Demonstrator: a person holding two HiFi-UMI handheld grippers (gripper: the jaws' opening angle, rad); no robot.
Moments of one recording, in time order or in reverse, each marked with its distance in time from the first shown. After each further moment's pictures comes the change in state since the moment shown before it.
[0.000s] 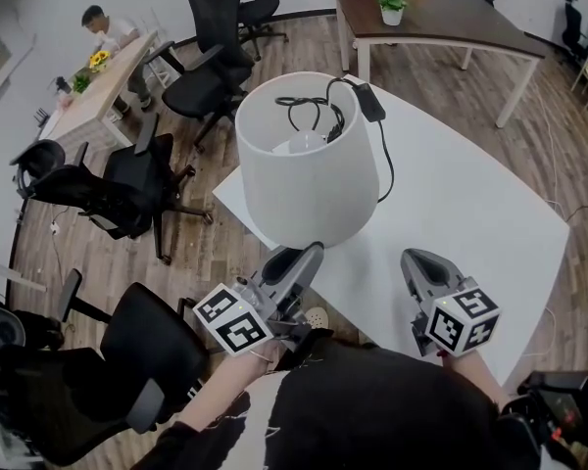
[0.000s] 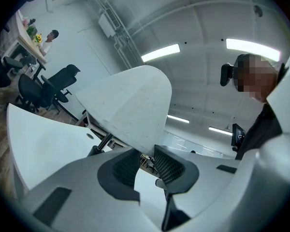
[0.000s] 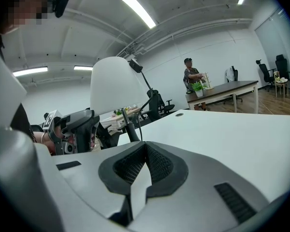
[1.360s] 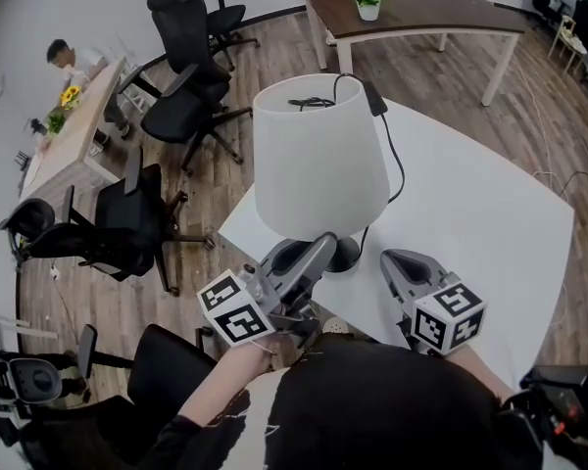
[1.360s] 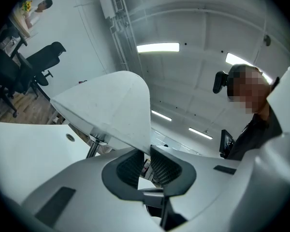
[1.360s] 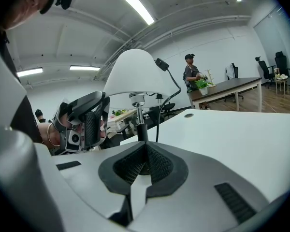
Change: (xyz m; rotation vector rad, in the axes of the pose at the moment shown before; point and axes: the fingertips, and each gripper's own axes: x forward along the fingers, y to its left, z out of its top) left arm 0.053 0.039 0.071 -0.063 0.103 -0.254; right arm 0.092 0.038 0.037 0.025 0.007 -0.012
